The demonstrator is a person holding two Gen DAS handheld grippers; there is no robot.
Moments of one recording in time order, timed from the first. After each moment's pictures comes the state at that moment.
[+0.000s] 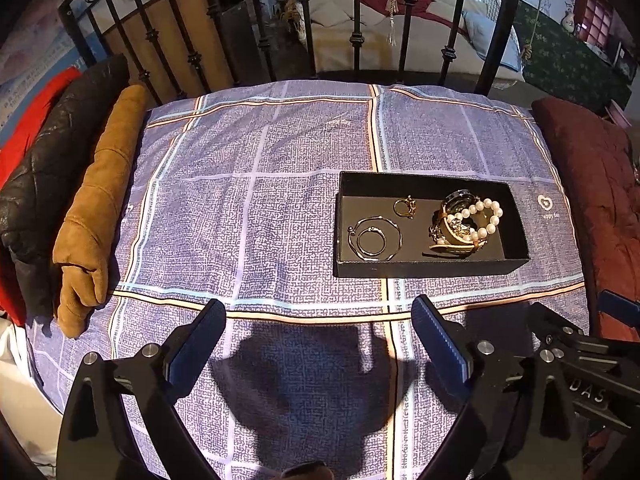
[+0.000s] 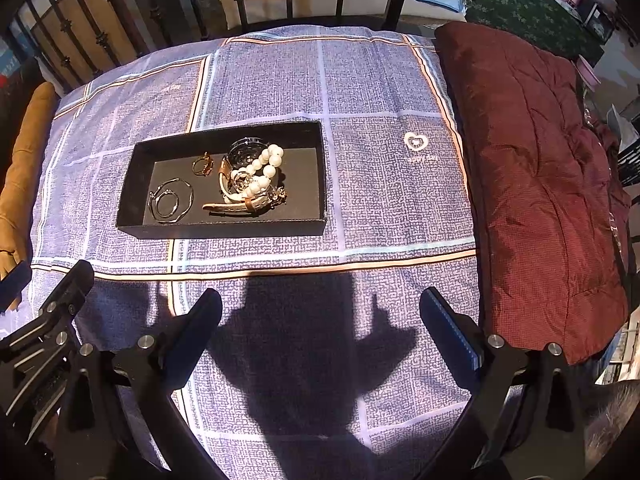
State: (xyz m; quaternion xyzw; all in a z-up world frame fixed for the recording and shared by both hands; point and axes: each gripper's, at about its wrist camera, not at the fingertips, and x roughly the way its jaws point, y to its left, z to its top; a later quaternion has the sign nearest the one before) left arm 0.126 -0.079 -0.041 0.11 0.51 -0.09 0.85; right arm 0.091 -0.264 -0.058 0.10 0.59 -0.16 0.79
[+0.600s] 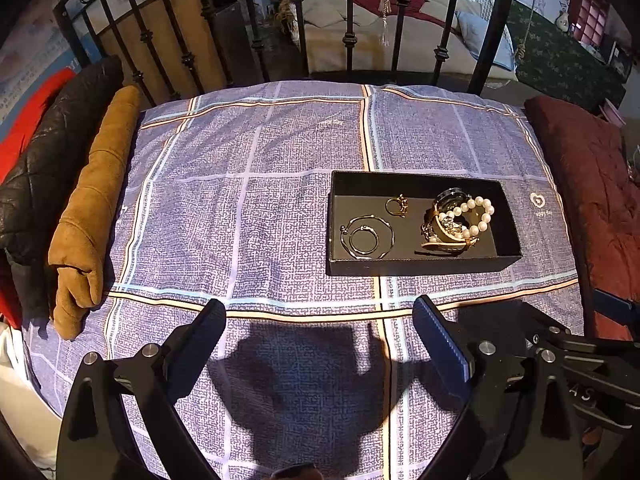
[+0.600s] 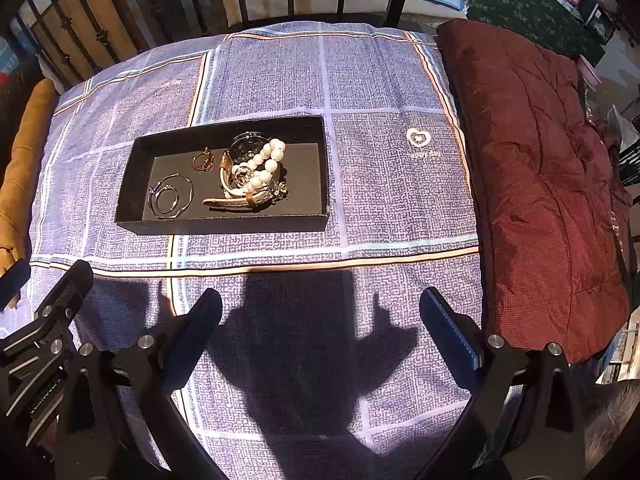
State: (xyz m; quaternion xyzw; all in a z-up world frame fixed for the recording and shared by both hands) left arm 0.123 -0.080 -0.039 0.11 0.51 -0.10 0.84; right arm 0.091 -0.263 -0.062 0.10 0.59 -0.16 0.78
